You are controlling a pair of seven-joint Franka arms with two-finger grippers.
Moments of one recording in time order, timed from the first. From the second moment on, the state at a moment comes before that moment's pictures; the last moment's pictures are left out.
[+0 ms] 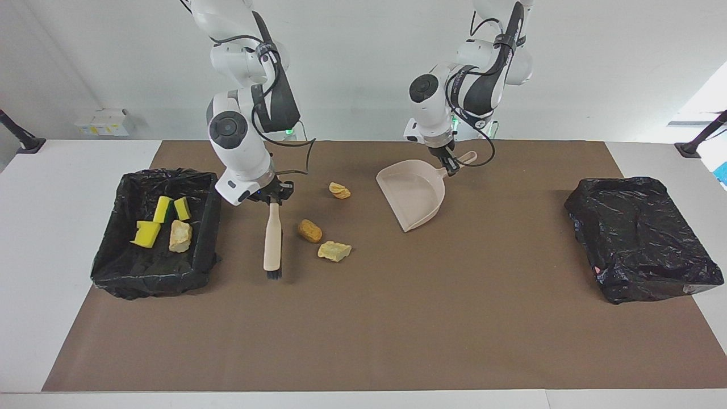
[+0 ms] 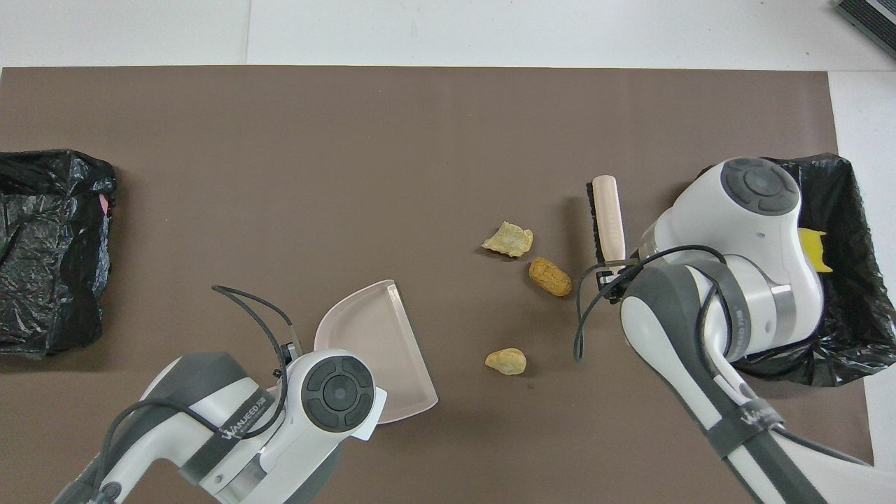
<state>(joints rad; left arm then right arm) -0.57 -0.14 -0.12 -2.38 0.26 1.94 0.47 -0.01 0.08 0.21 -2.09 0.04 1.96 0.15</state>
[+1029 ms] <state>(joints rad) -0.57 -0.14 -0.11 -2.38 0.24 1.95 0.47 0.34 -0.14 0.23 -2.33 0.44 1.99 1.10</state>
